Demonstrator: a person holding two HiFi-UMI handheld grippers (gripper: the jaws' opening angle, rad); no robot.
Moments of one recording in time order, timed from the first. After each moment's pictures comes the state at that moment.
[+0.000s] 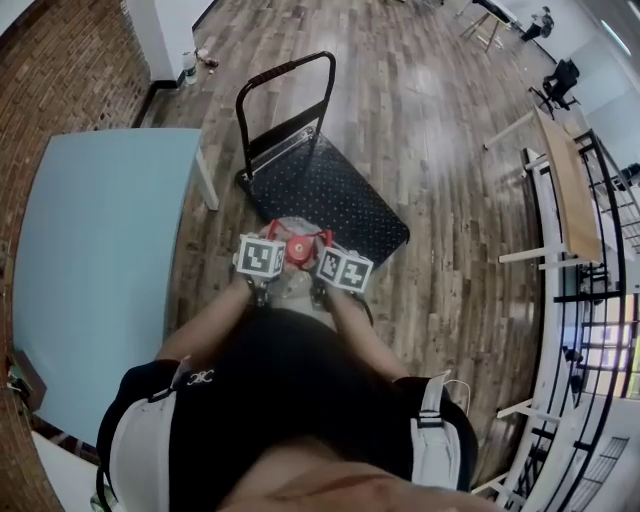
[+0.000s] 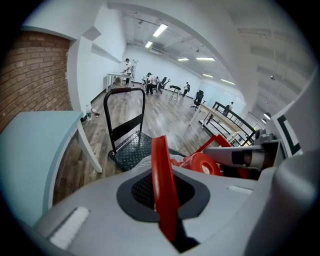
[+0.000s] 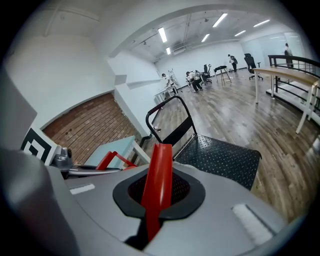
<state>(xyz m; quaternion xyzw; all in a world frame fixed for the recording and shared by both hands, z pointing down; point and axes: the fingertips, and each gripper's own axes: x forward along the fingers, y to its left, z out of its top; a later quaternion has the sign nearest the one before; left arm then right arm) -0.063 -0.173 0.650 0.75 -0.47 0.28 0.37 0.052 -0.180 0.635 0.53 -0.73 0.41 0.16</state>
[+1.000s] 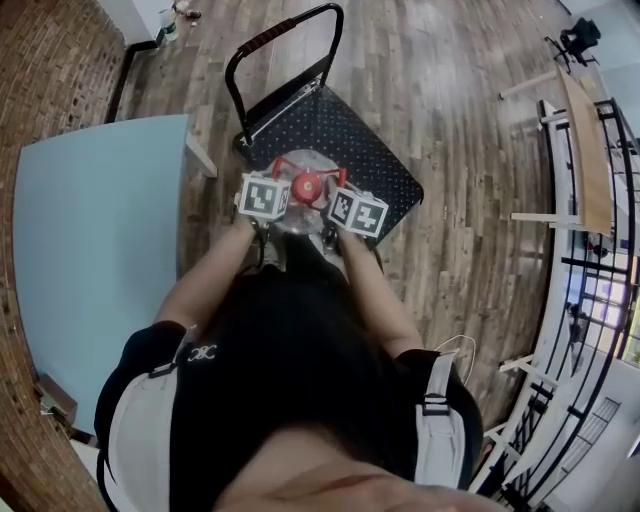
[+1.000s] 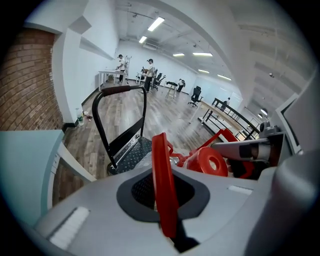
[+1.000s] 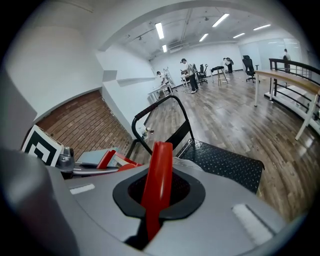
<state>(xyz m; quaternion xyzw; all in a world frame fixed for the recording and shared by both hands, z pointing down) -0.083 -0.332 0.684 0.76 -0.44 0.31 0.37 0.043 -0.329 0.656 0.56 -0.70 0.41 0.18</state>
